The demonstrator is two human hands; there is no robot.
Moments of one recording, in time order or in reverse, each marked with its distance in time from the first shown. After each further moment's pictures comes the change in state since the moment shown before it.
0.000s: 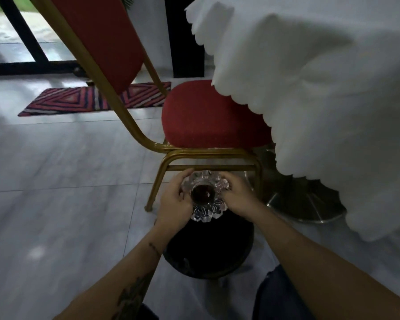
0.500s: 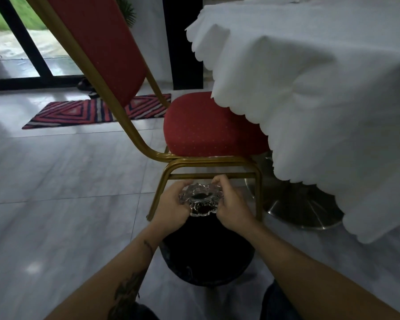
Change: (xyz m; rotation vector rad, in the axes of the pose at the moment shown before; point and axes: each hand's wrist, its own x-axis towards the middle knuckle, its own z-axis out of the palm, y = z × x) left_hand 0.017 -0.007 -0.020 0.198 -0.164 0.021; right_hand -0.027 -0.011 0.012 -0.166 0.068 -0.215
